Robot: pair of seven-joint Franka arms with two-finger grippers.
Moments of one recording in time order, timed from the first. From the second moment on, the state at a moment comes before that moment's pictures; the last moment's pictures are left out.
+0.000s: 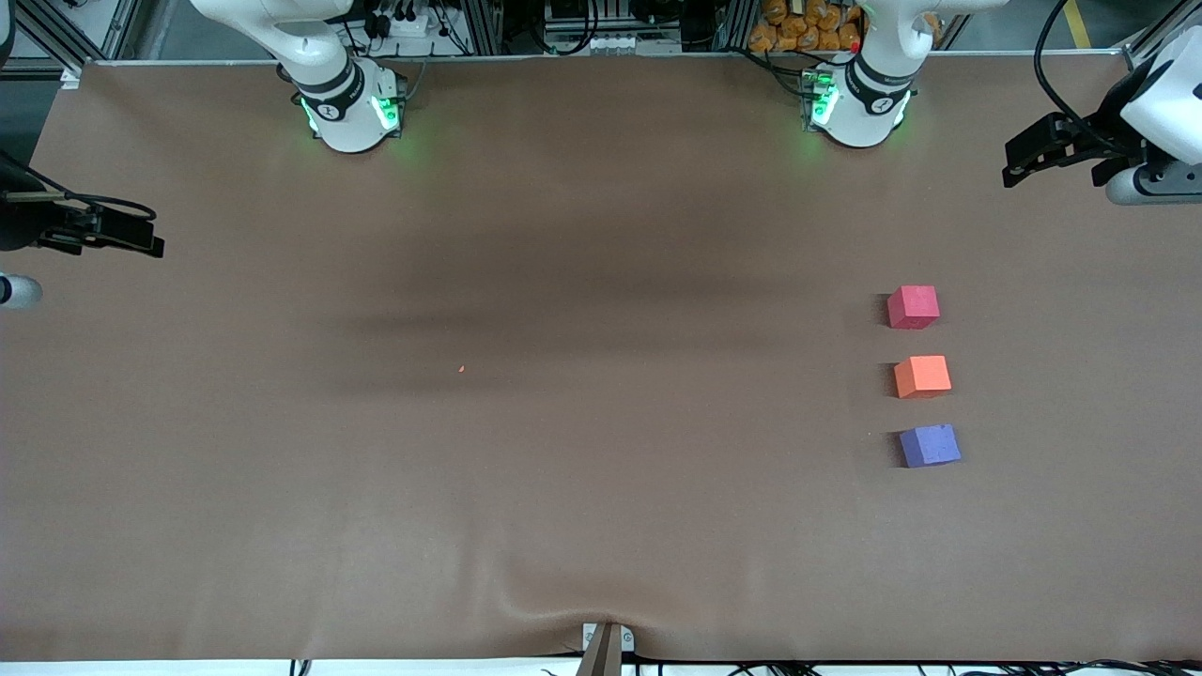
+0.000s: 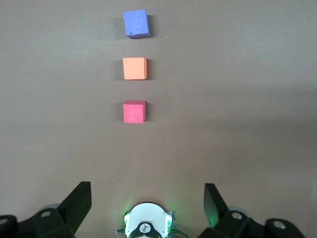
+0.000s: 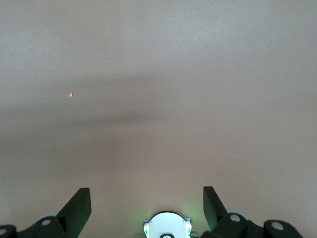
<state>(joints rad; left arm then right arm) -0.05 -0.05 -0.06 -1.50 -0.01 1.33 -0.11 0.05 0.17 -0.07 -1.31 0.03 1.27 0.04</state>
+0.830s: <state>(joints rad) -0.06 -0.01 -0.08 -1.49 0.01 1.39 -0.03 0.09 0.19 -0.07 -1.30 0.03 1.27 0.04</state>
